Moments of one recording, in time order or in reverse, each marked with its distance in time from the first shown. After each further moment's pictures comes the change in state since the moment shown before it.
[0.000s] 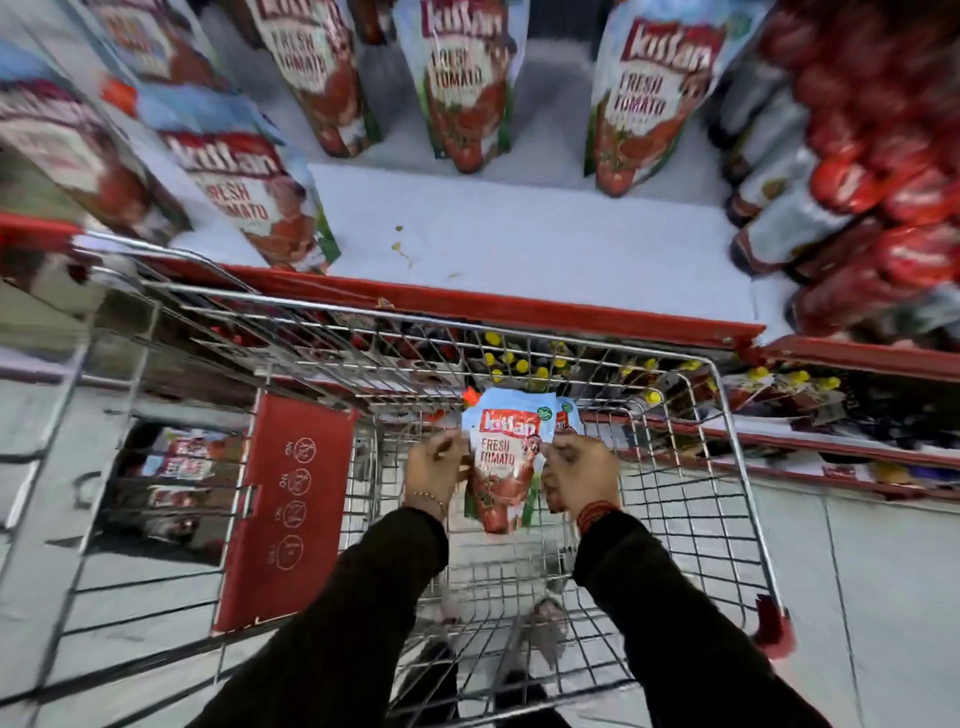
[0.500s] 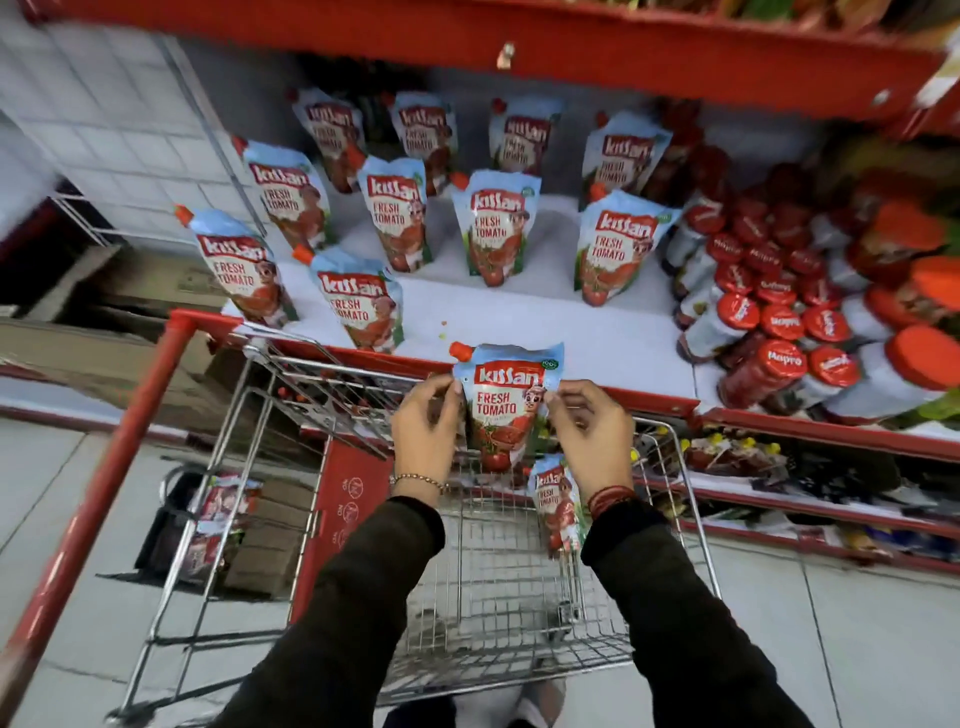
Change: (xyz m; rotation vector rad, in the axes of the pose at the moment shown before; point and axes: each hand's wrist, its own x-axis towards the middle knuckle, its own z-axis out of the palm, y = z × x) left_hand -0.103 0.158 -0.059 0.089 0.213 0.687; right_hand -0.085 -0.171 -0.076 0.160 0.151 -0.496
